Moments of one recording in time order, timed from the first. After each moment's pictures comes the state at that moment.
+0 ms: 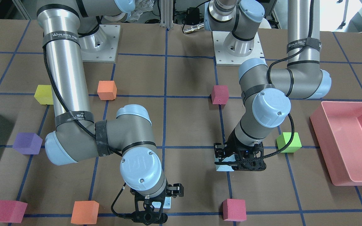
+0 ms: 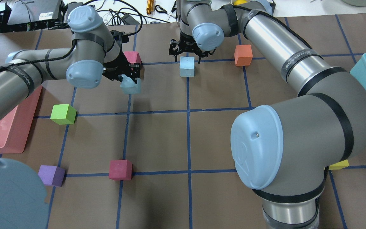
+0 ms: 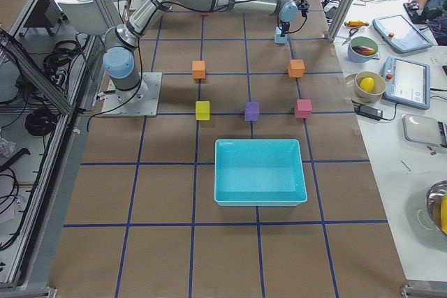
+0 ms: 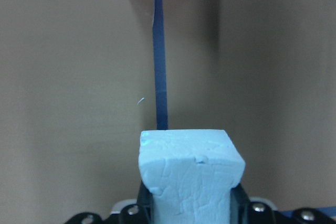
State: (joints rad) left arm -1.59 -2.00 -1.62 -1.03 1.49 -0.03; right arm 1.83 -0.74 0.98 -1.86 -1.47 0.33
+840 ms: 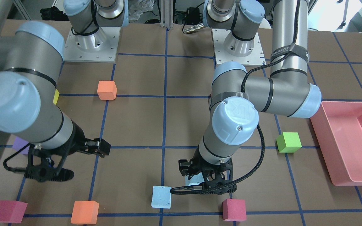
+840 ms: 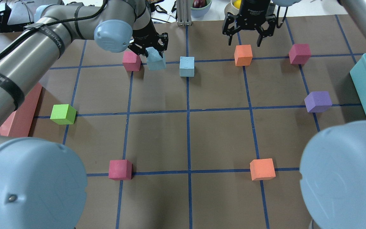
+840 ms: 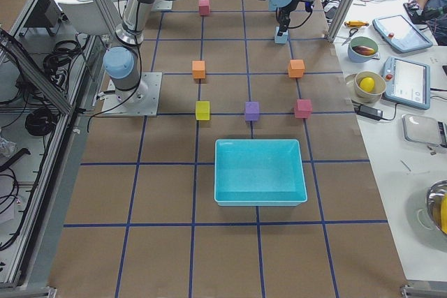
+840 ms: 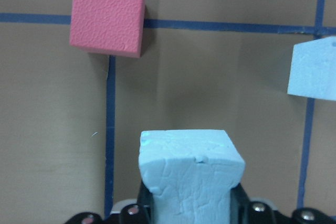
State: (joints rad) left arm -1.75 -2.17 -1.22 -1.21 1.49 -0.26; right arm 1.61 -1.13 1.20 -1.55 -1.54 0.14
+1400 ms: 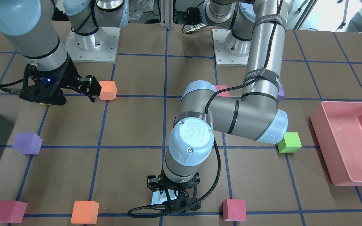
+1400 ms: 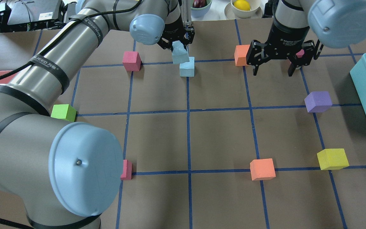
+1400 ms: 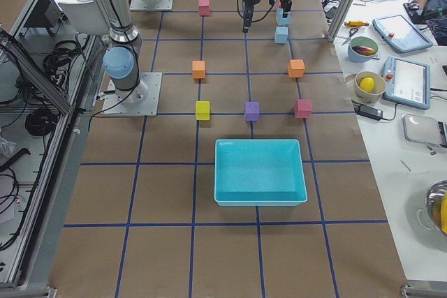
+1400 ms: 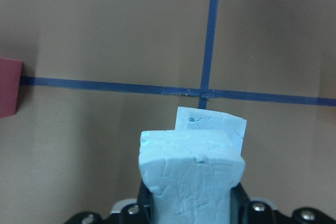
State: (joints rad) left arm -1.84 -2.33 -1.03 -1.23 1.49 -0.37; right arm 1.59 -1.47 1.54 -1.56 -1.60 0.13
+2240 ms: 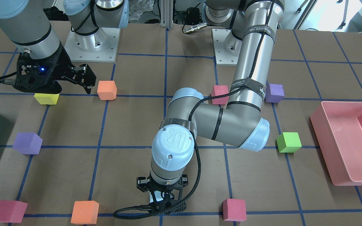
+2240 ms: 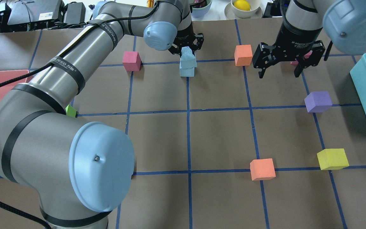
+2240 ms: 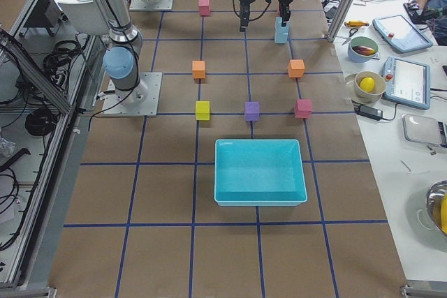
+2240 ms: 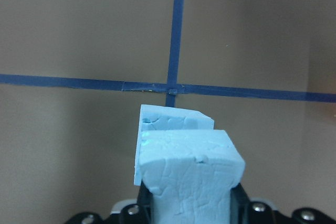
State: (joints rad) left arm -1.87 -2.37 -1.01 -1.22 1.50 -0.38; right arm 1.55 -1.51 1.56 -1.56 -1.58 0.02
